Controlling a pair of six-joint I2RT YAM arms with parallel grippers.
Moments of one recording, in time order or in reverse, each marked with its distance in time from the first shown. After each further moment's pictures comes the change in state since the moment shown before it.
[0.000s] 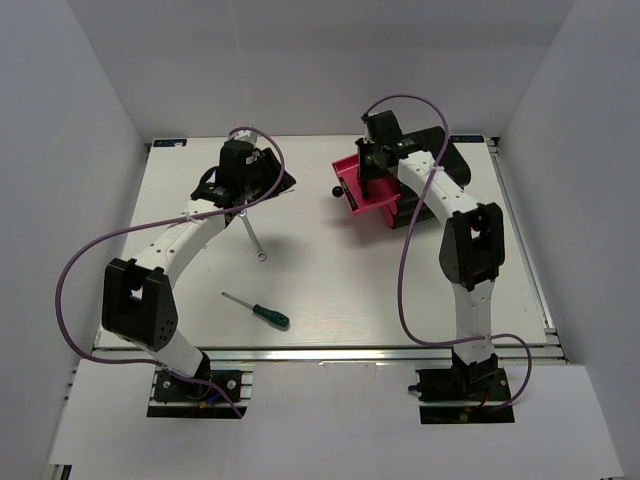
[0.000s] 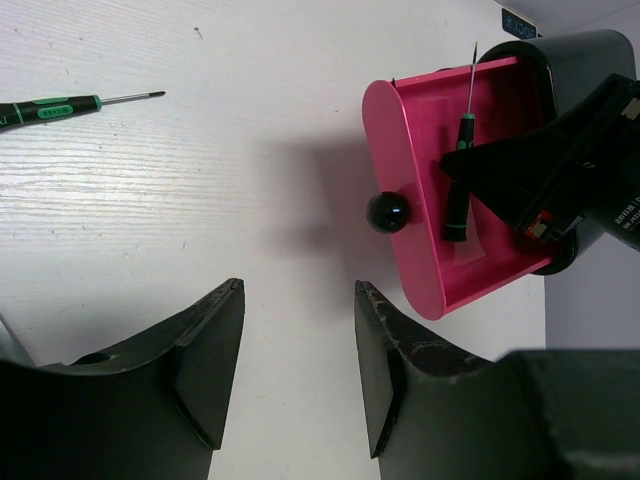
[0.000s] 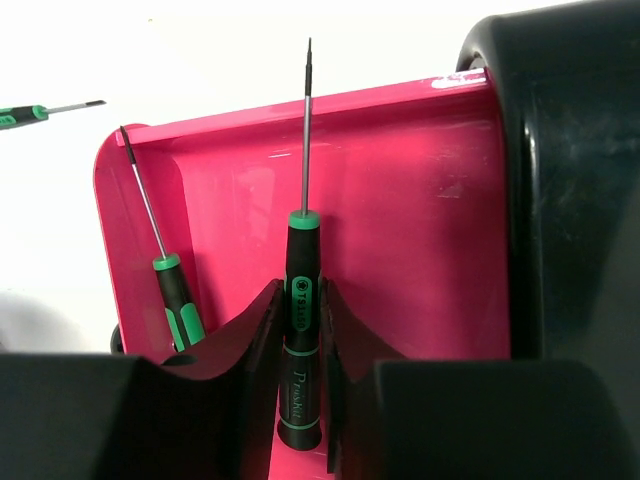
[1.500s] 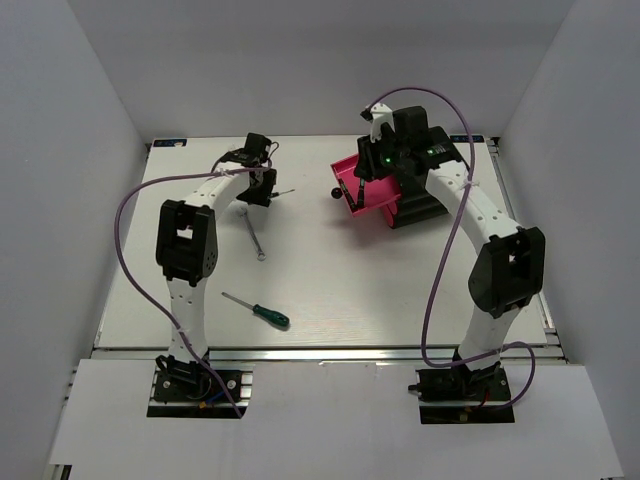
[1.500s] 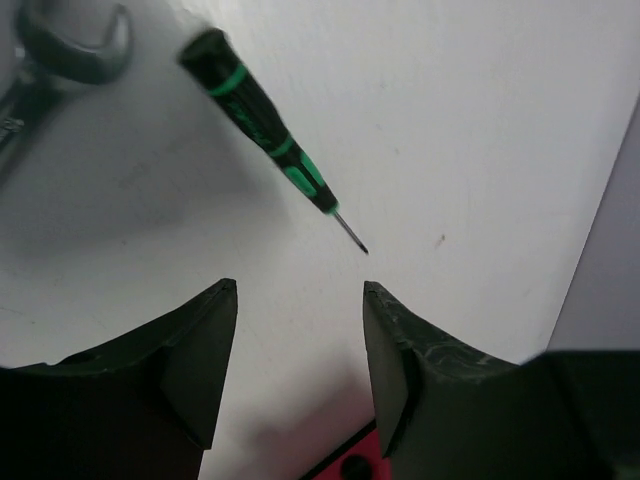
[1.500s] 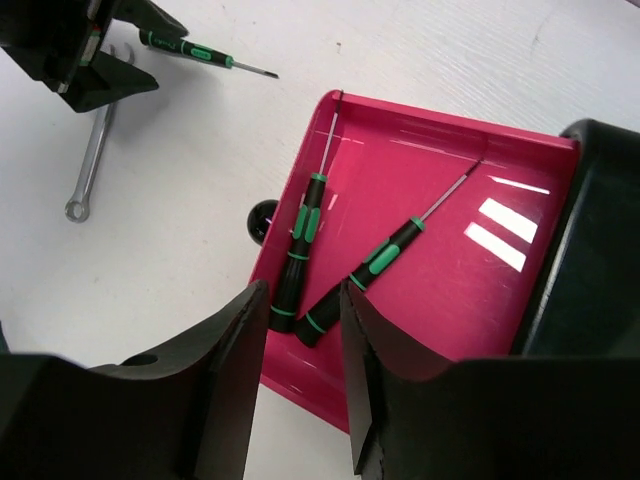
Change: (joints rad) left arm 0.066 0.575 0.509 -0.497 -0.344 -0.897; right arm -0.037 -0.291 -0.235 0.135 -0.367 -0.316
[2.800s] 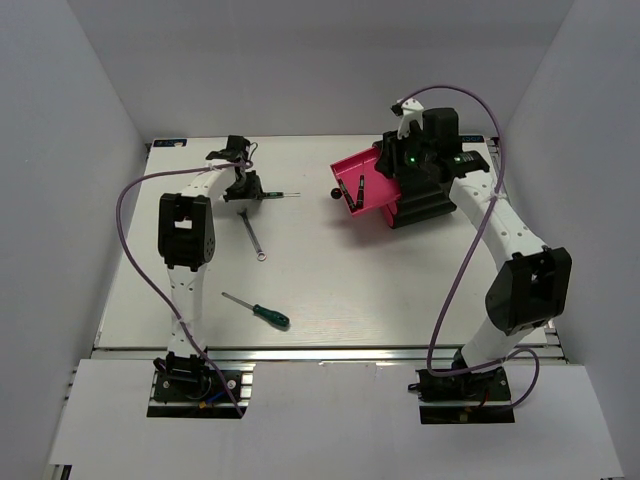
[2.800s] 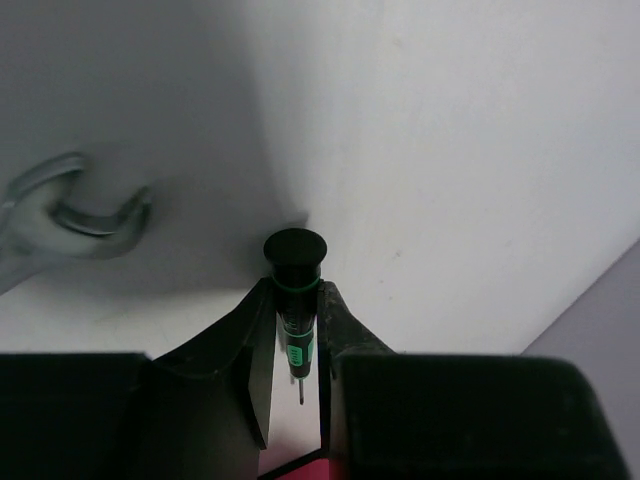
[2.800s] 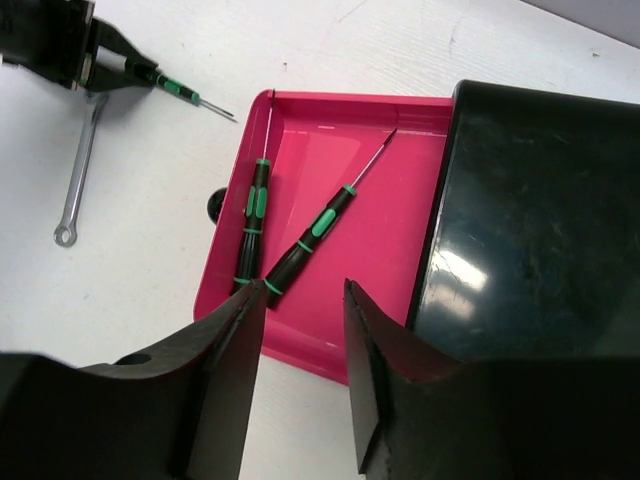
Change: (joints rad) left arm 0.137 0.190 0.141 -0.081 0.144 -0.219; right arm -0.087 -0.147 -0.130 0.069 0.023 0.058
